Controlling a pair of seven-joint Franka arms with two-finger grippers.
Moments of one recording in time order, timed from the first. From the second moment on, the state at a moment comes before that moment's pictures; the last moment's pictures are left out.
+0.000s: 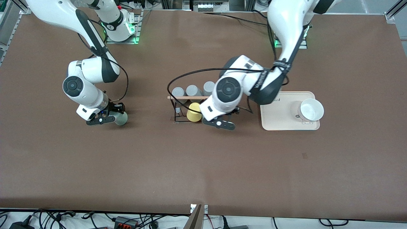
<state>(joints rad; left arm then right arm) -0.56 0.73 -0.03 -1.11 -0.11 1.69 -0.40 0.08 0.35 0.06 -2.16 -0.06 2.46 0.02</state>
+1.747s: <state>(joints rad) 0.00 0.20 -0.01 -1.44 0.01 1.62 -0.05 0.37 0.40 0.27 -1.68 -0.10 2.15 0.87</state>
